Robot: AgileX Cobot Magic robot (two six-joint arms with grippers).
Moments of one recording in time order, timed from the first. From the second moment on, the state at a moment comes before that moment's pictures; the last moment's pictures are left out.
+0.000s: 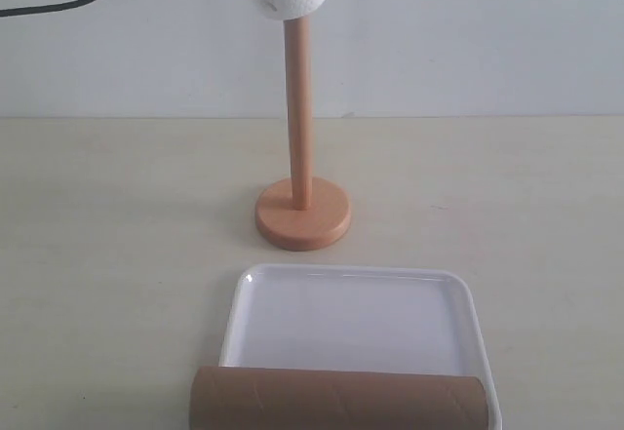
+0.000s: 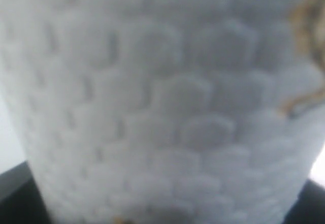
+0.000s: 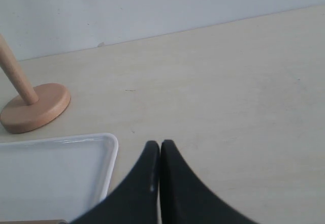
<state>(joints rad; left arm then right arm) -0.31 1.70 -1.41 1.02 -0.67 -0.91 0.14 0.00 0.00 -0.04 0.33 0.27</state>
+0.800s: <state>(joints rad) -0.31 1.81 -1.38 1.20 -0.64 -1.02 0.14 0.00 0.00 -0.04 0.33 0.27</state>
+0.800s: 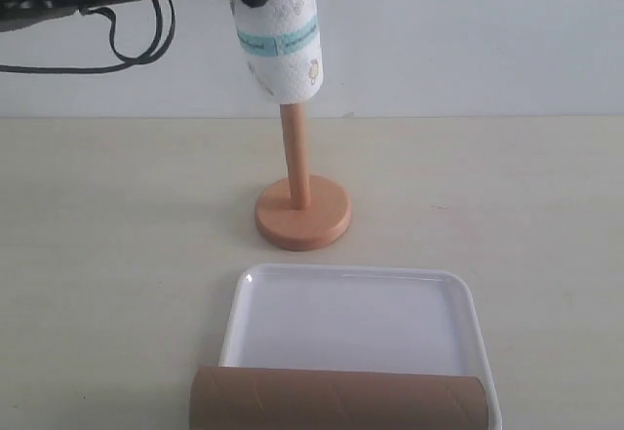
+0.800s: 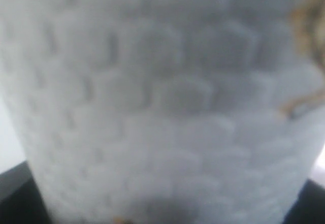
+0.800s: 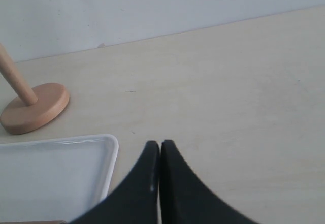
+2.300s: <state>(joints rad) -0.31 2.15 -1.37 1.08 -0.78 -0.89 0.14 0.00 0.00 -0.04 0.33 0.27</state>
